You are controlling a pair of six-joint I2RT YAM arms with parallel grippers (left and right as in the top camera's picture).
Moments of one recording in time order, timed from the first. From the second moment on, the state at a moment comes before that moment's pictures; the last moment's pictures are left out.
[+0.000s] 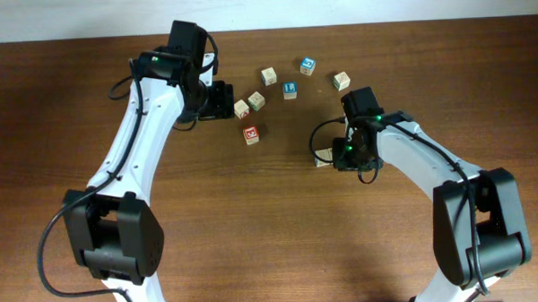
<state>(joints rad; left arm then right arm) -0.22 1.98 1.84 -1.11 0.13 -0.22 0.24 1.85 1.18 -0.69 -0.07 0.29</state>
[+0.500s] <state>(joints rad) -0.22 1.98 1.84 -1.11 0.13 -0.22 0.24 1.85 1.21 -0.79 -0.11 0.29</state>
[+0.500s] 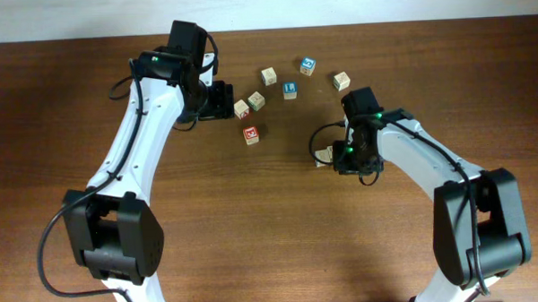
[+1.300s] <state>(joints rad) -0.22 1.98 1.84 -1.08 0.10 -0.23 0.40 1.86 1.25 -0.80 0.03 0.42</state>
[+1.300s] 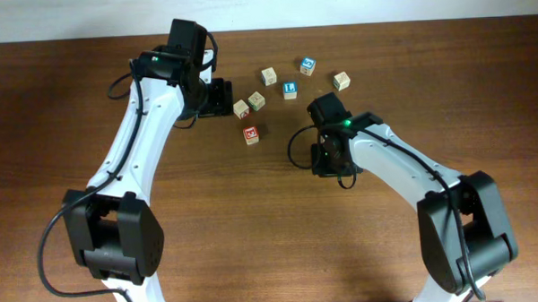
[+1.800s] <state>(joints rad) -0.22 1.98 1.84 -1.08 0.10 -0.23 0.40 1.92 1.25 -0.72 0.04 0.42</state>
